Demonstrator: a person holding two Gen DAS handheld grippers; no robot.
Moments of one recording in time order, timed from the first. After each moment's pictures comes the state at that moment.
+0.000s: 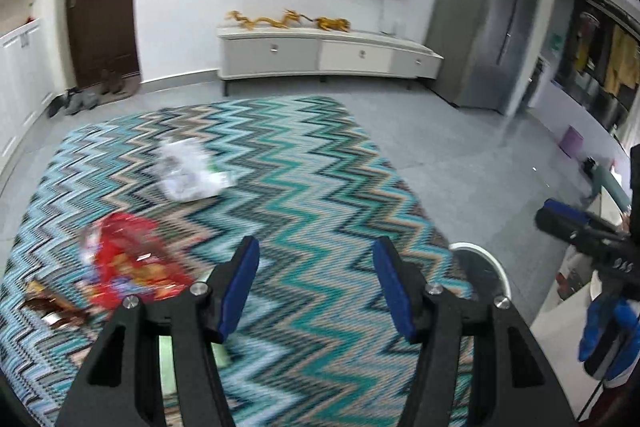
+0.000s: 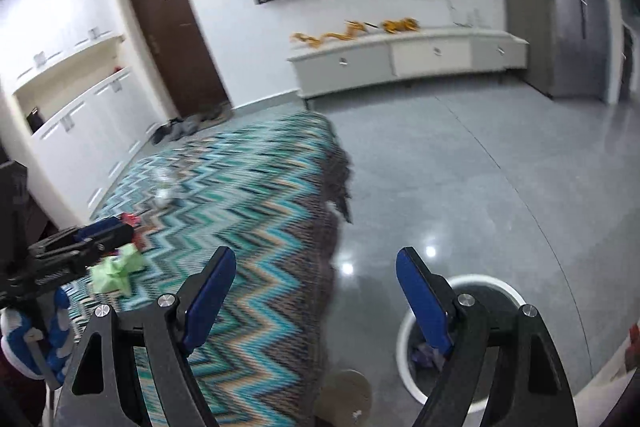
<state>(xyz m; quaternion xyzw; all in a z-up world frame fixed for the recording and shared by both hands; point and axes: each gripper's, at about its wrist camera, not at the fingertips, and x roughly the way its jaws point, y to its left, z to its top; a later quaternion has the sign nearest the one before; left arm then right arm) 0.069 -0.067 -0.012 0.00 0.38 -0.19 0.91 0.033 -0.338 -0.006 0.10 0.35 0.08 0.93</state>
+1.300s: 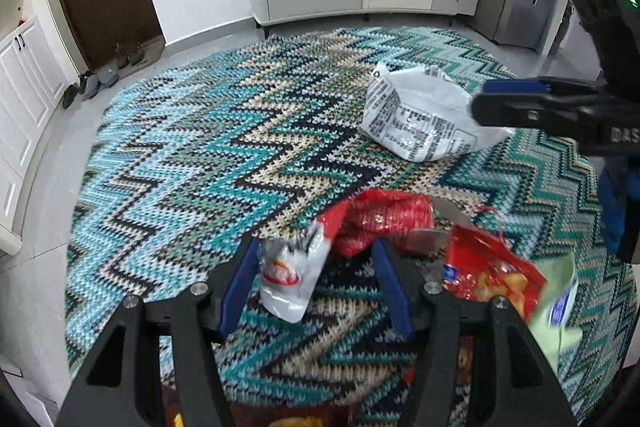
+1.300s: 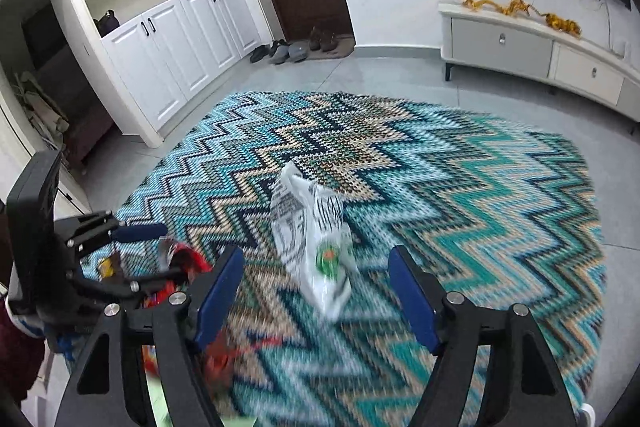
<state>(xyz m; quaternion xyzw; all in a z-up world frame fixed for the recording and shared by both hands) 0.190 0.092 -0.086 0.09 0.47 -0.16 0.86 0.257 -0.103 -0.073 0.02 0.43 0.27 0.86</state>
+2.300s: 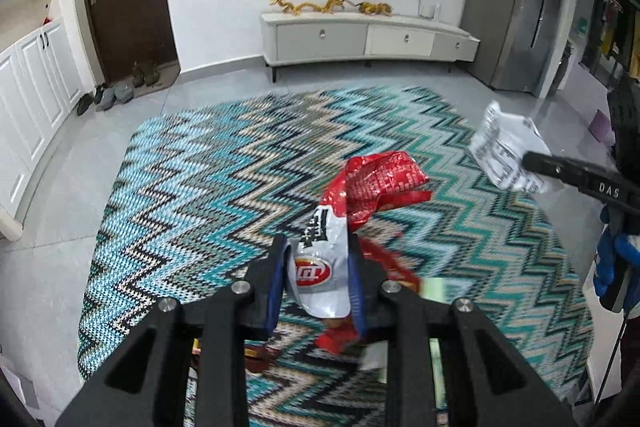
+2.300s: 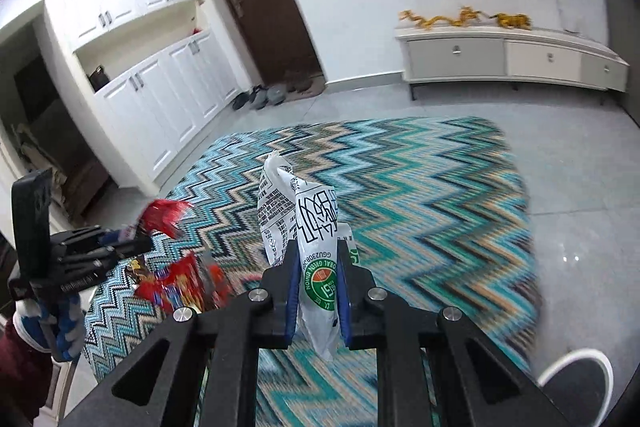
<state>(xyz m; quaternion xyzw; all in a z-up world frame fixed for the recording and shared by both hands) 0.119 0.071 -0.009 0.05 0.40 -0.15 0.90 0.145 -0.222 -0.026 0.10 0.37 0.21 0.90</state>
